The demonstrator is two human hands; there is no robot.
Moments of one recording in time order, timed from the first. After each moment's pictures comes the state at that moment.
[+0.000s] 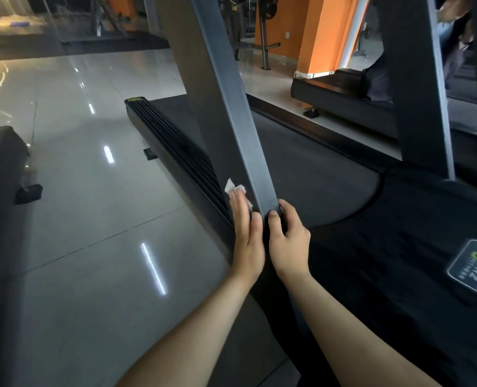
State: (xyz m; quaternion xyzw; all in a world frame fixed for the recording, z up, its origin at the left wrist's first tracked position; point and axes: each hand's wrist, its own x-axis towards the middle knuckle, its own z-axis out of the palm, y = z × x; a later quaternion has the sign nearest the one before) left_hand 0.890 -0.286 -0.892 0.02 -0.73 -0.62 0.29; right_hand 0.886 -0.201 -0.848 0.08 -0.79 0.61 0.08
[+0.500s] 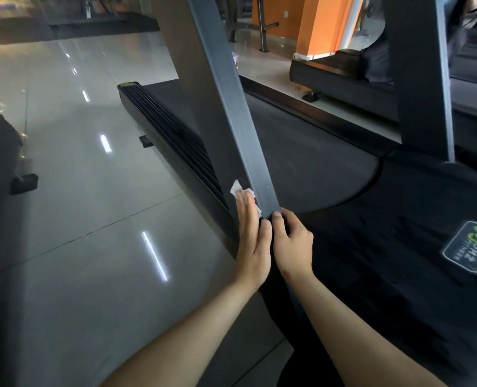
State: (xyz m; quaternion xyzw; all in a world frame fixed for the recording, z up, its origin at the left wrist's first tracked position) left_hand 0.919 -0.261 -0.903 0.02 -0.75 -0.60 0.26; right_hand 0.897 -0.178 -0.878 0.04 -0.80 0.60 0.03
